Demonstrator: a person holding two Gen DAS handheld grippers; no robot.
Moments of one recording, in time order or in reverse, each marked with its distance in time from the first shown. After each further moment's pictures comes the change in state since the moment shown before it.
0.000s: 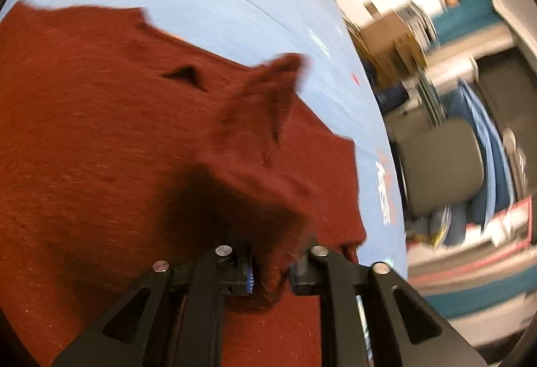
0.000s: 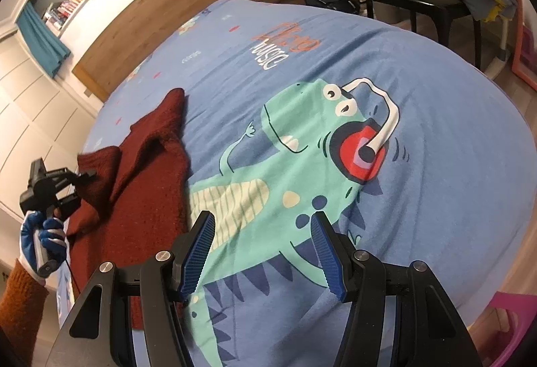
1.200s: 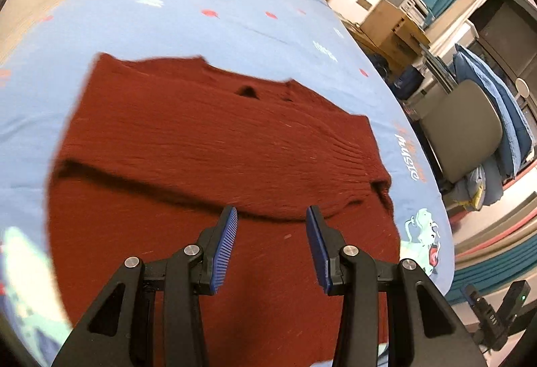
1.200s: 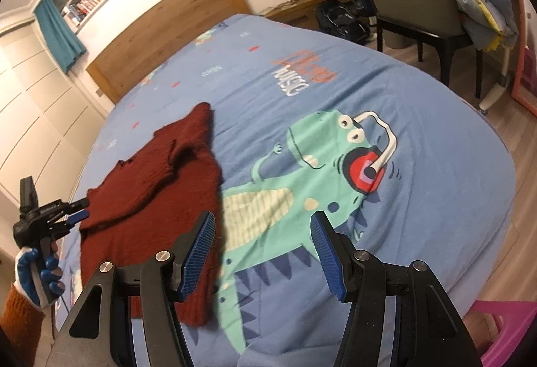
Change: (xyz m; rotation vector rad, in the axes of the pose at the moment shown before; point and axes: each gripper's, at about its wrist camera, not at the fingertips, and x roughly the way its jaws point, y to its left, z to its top) left arm -0.075 -0.009 -0.067 0.182 -0.122 0.204; right arm -0.062 0.041 -0.006 -0.084 -0.074 0.004
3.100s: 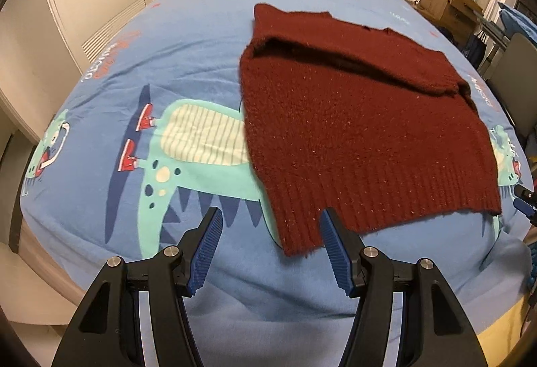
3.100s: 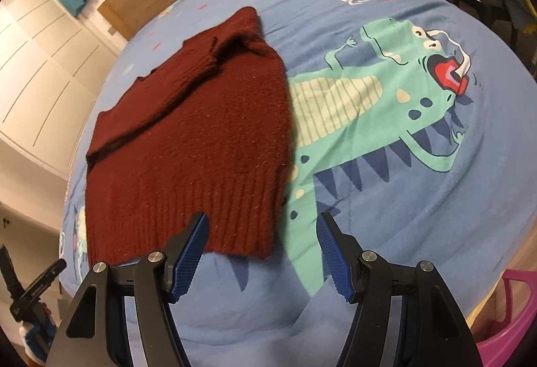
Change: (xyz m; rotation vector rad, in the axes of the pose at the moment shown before) left arm -0.065 0.076 -0.179 0.059 0.013 0.382; right arm 0.066 0.063 -0.076 -0.051 0.270 0.050
